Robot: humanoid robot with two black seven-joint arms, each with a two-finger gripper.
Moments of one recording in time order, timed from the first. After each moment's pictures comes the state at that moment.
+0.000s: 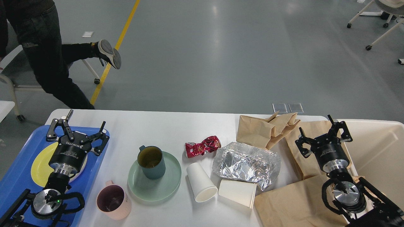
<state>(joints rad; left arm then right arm) -0.14 0.22 -1.39 -1.03 0.02 -0.46 -0.10 0.23 -0.28 1.11 0.91 -0.04 0.24 0.32</state>
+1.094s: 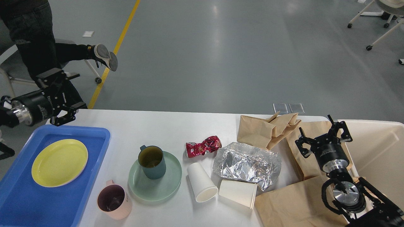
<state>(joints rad) -1.04 0.89 -0.02 -0.94 0.02 -0.47 -0.10 0.23 -0.28 1.11 0.91 -0.04 0.24 0.32</state>
